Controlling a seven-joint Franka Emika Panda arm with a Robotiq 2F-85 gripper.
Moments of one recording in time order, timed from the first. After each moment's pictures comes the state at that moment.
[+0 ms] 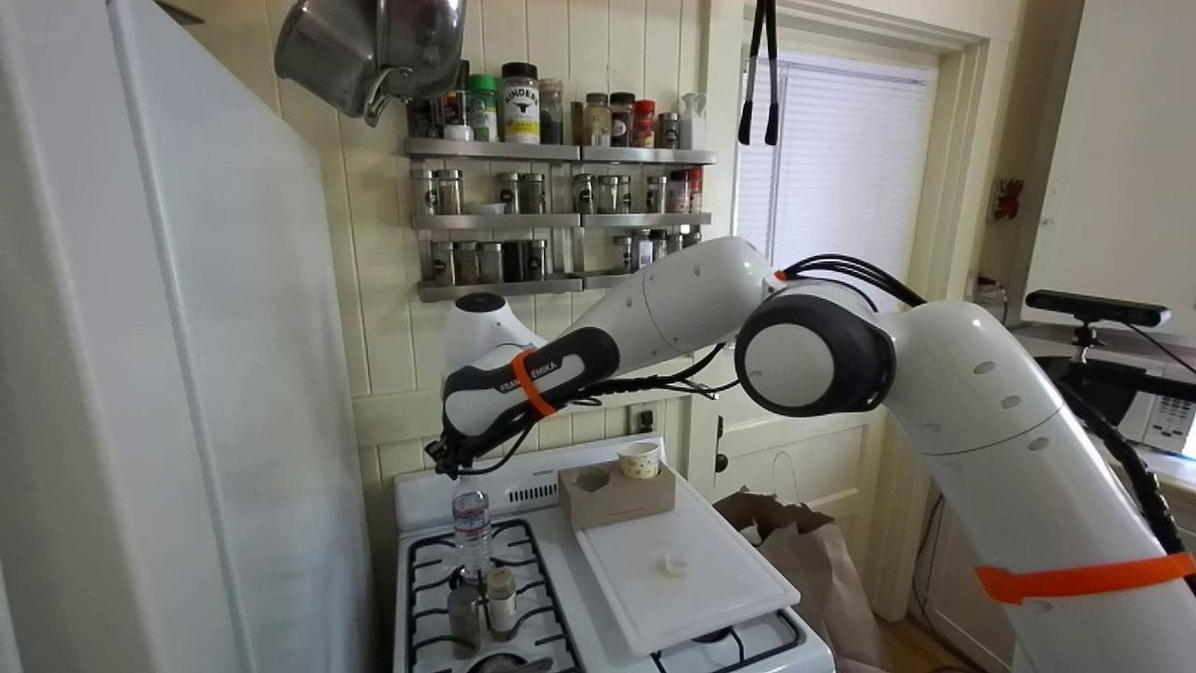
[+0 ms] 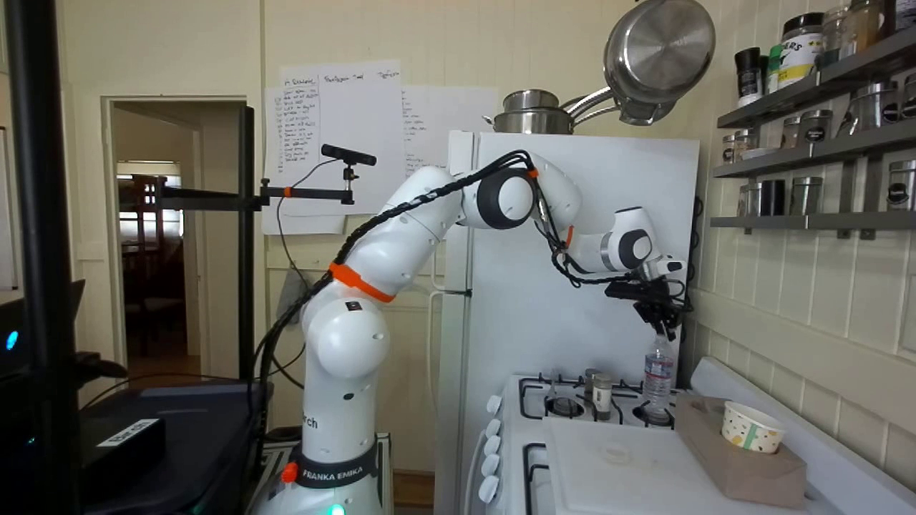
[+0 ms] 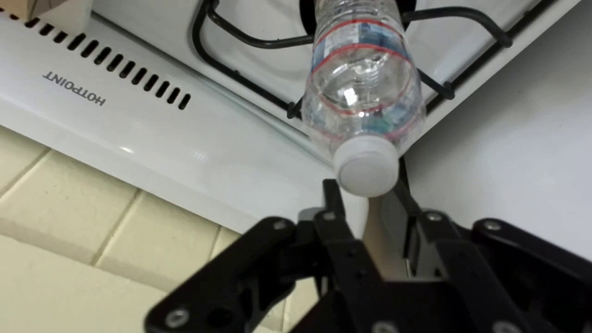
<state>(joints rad) 0.28 0.61 0.03 -1.42 -0.23 2.41 0.17</state>
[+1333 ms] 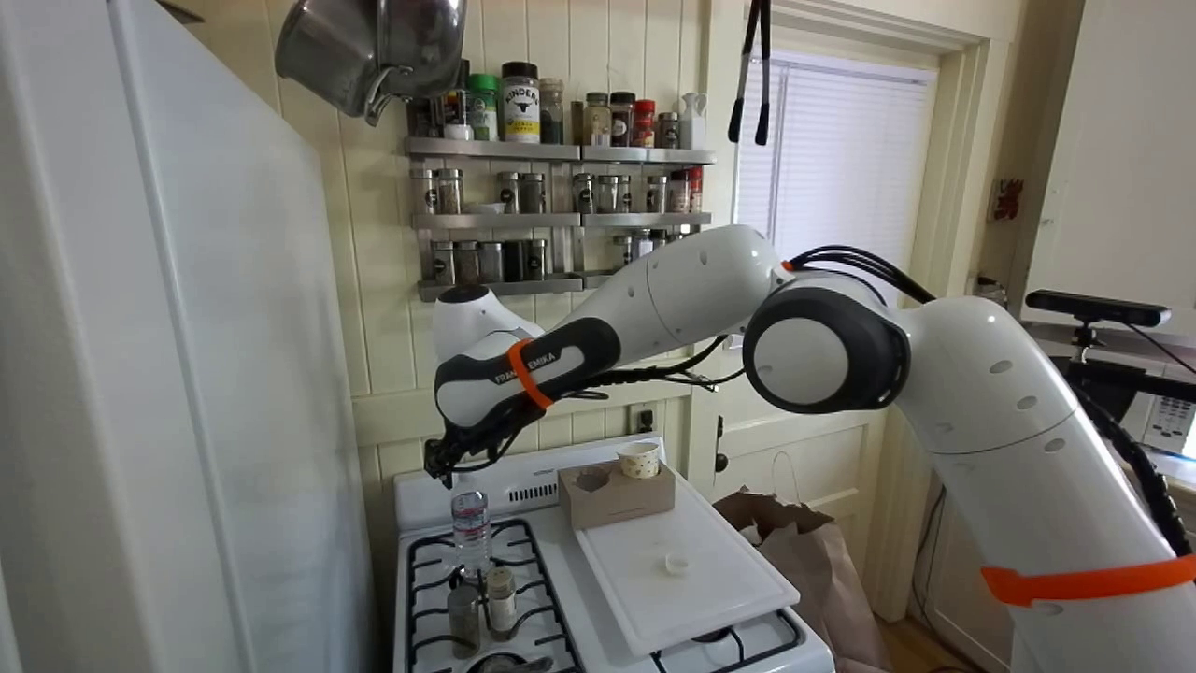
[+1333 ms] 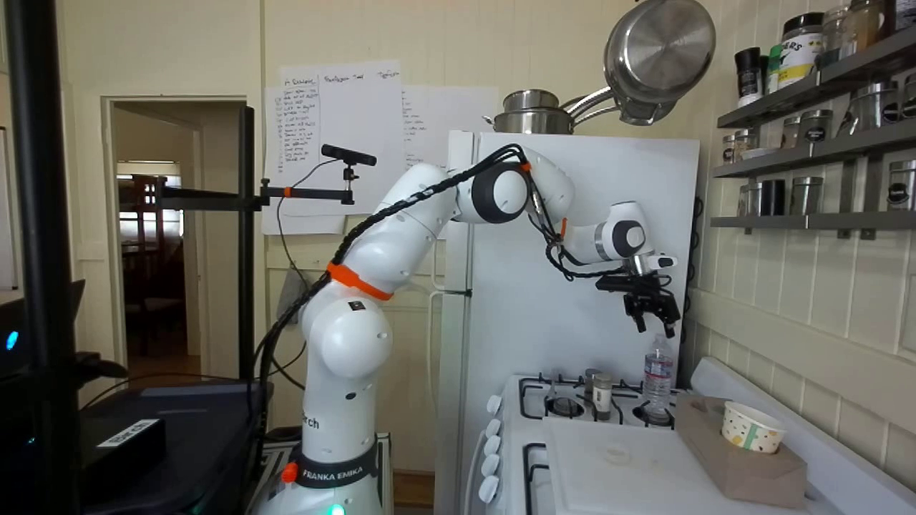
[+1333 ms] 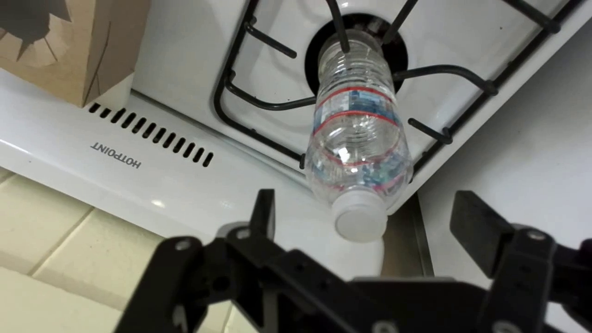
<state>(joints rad) 0.32 0.57 0.00 -1.41 -0.25 2.24 0.29</state>
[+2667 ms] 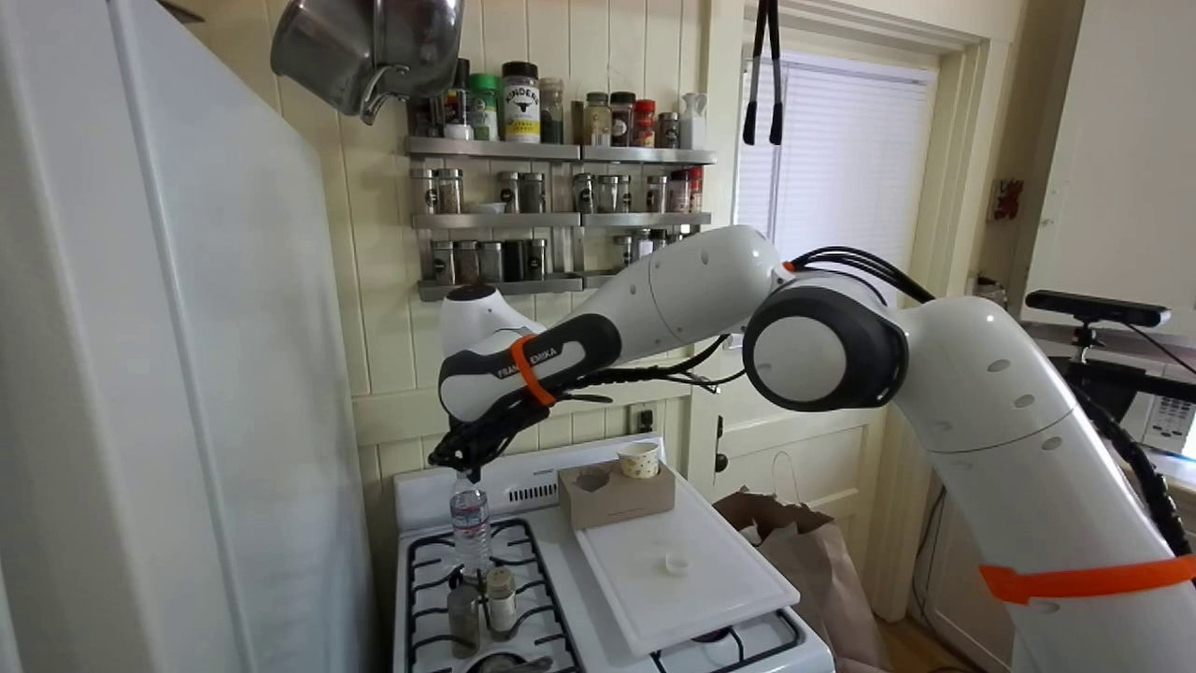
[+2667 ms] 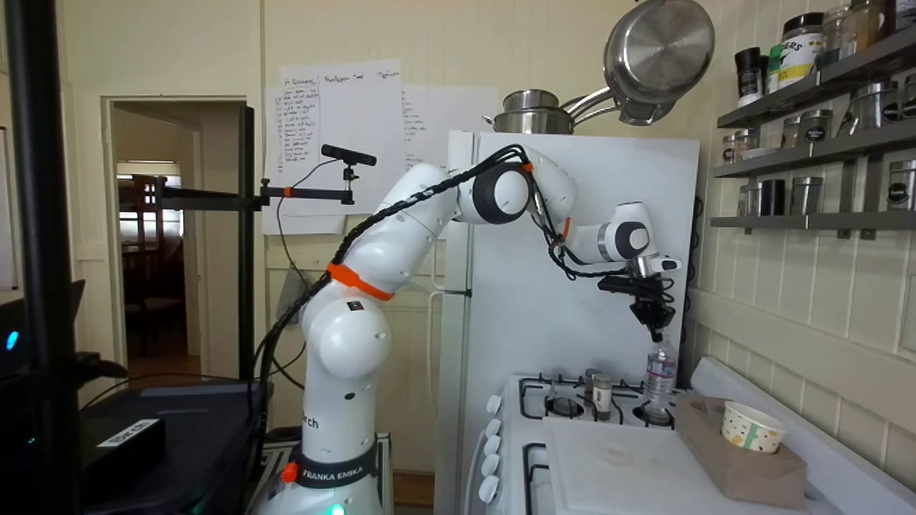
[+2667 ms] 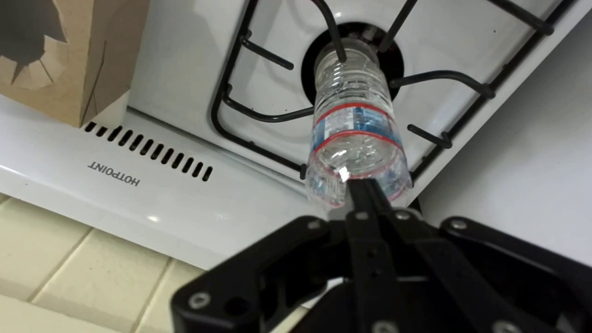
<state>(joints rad) 0.30 0.57 0.01 -1.41 -0.21 2.23 0.28</state>
